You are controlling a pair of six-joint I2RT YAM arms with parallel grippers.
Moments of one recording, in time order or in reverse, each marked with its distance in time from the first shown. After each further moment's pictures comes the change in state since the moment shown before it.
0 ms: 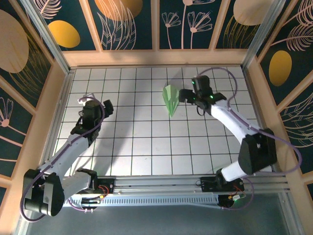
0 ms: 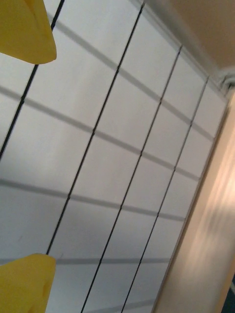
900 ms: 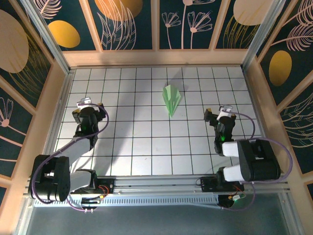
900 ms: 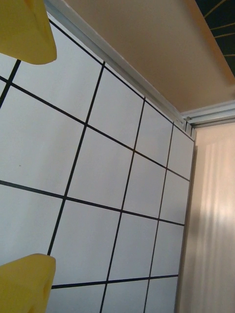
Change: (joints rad) left arm 0.123 0.138 -0.212 0.494 -0.028 0.301; right arm -0.298 -0.046 -0.903 1.400 0.075 -0.275
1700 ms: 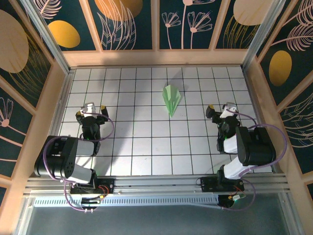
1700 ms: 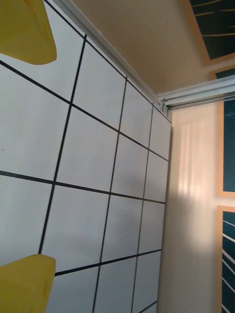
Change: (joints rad) left arm 0.013 0.245 -0.175 0.603 0.082 0.074; right arm -0.112 0.161 0.016 0.241 -0.194 0.010
